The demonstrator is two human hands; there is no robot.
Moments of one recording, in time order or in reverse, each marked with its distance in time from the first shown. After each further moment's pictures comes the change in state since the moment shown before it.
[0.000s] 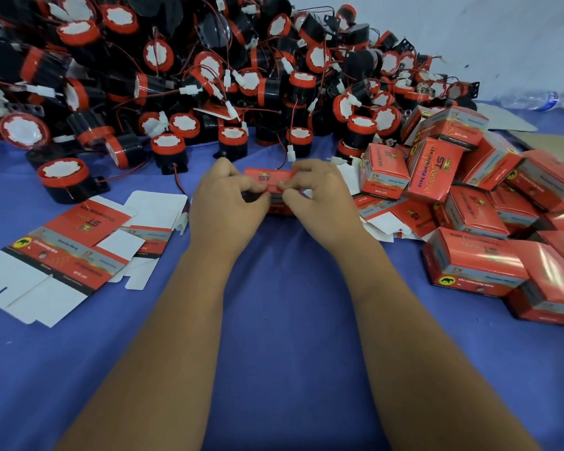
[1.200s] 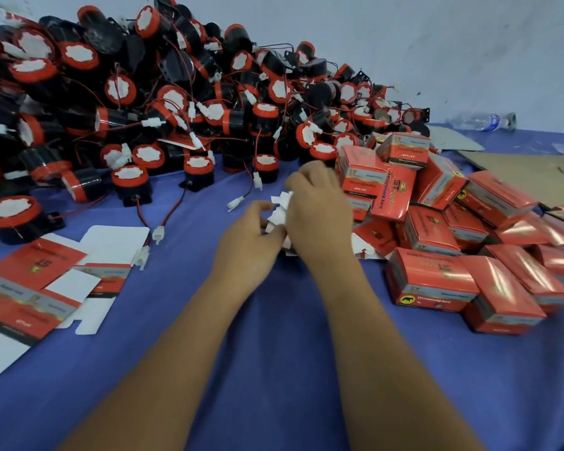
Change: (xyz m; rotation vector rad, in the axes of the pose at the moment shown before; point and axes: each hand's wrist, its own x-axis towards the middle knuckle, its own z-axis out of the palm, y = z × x) left_hand -0.007 0.045 0.039 -0.230 -0.401 -0.245; right_hand 0.004 -0.002 -0.032 -0.588 0.382 -0.177
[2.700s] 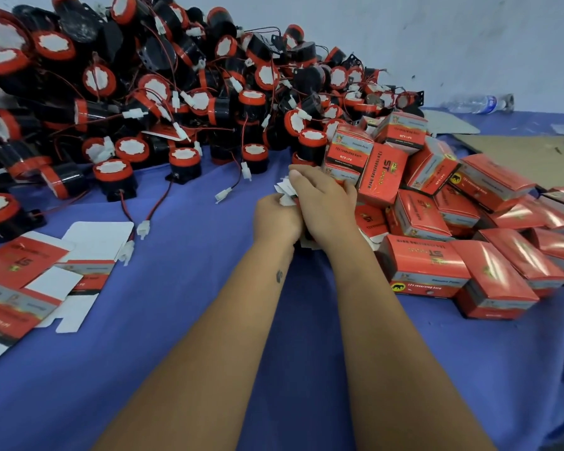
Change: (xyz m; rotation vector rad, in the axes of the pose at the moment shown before) left_hand 0.021 0.051 0.051 -0.509 0.037 -0.347; right_hand -0.003 0.034 -0.001 0.590 -0.338 0.569
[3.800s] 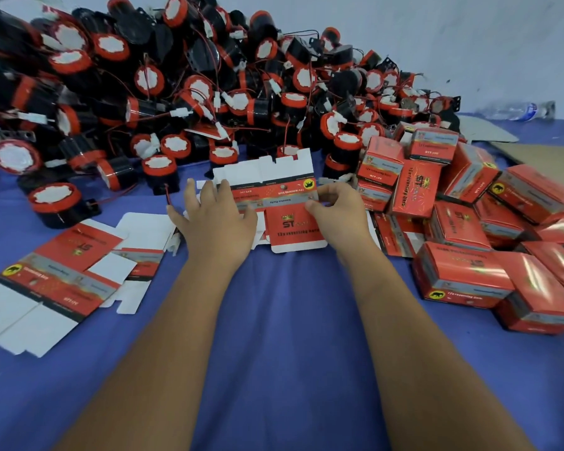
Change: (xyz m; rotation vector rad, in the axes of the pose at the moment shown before) left_hand 0.020 -0.027 -0.121 1.049 0.343 0.303; right_hand 0.000 -0.001 0.034 0.185 -0.008 0.154
